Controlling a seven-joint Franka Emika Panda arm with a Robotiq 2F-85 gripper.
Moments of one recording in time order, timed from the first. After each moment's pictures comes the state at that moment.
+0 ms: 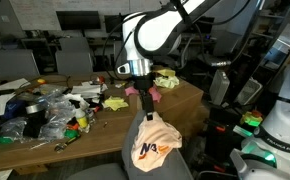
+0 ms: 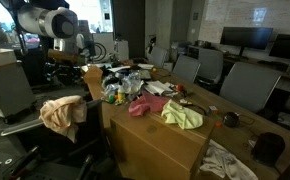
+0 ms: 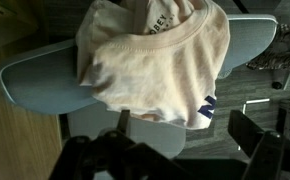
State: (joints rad) arm 0.10 0.13 0.18 -2.21 0.22 2.13 -0.59
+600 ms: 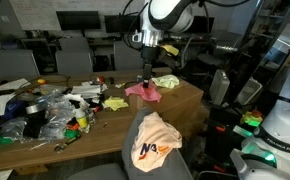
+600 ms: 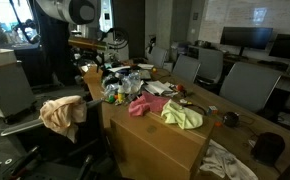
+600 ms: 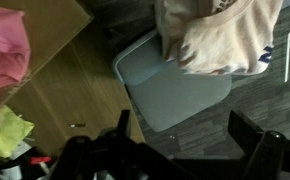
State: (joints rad) arm 0.00 0.00 0.04 -2.23 0.26 2.22 -0.55
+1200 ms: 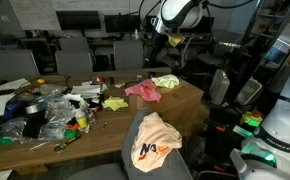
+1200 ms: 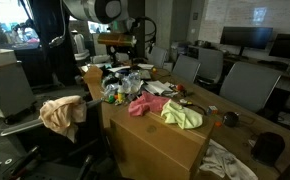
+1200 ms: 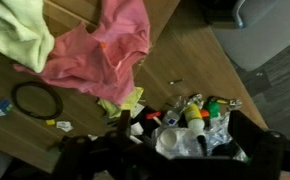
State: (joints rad) arm -0.10 0.00 -0.10 -2.22 0.13 2.52 -0.34
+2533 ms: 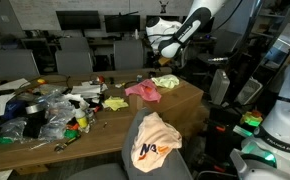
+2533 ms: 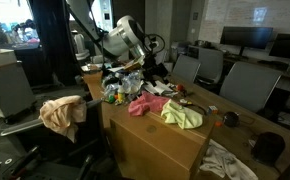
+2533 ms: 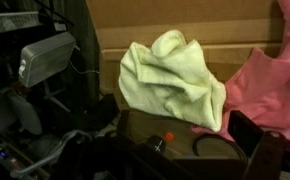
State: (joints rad) arm 0.07 0.39 -0.42 -1.98 -0.62 2.36 0.73
